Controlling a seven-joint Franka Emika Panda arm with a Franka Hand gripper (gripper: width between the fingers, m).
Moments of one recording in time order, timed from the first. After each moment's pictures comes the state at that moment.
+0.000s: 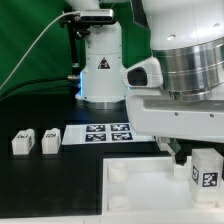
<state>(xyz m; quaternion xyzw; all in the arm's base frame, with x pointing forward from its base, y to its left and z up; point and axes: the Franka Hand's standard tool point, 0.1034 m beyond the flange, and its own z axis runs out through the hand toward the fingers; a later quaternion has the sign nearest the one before) 0.625 0.116 0.073 -0.98 0.21 0.02 0.08</state>
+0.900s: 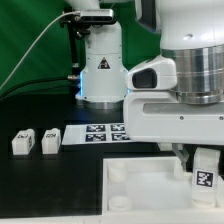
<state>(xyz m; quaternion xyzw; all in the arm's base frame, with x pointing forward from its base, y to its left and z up) 0.629 0.115 0.074 -0.97 0.25 0.01 0.06</state>
